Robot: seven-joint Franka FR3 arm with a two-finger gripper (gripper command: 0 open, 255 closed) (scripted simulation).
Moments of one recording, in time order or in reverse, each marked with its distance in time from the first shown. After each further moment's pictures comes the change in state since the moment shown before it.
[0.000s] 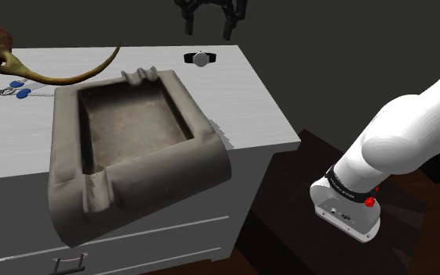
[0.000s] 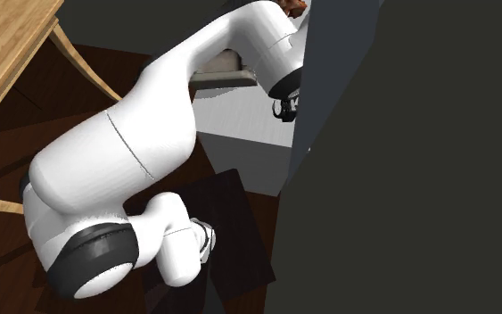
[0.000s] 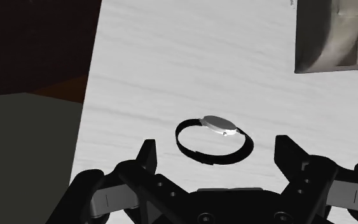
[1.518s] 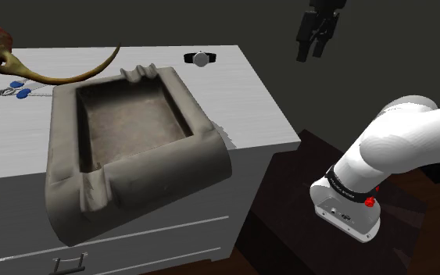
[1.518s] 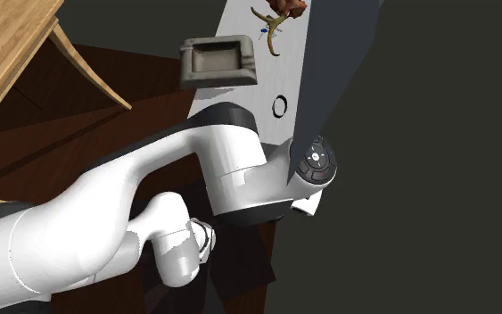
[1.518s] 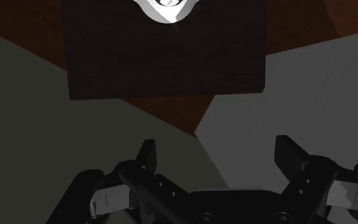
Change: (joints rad) arm -0.044 -0.496 -0.331 -0.467 -0.263 -0.192 -0.585
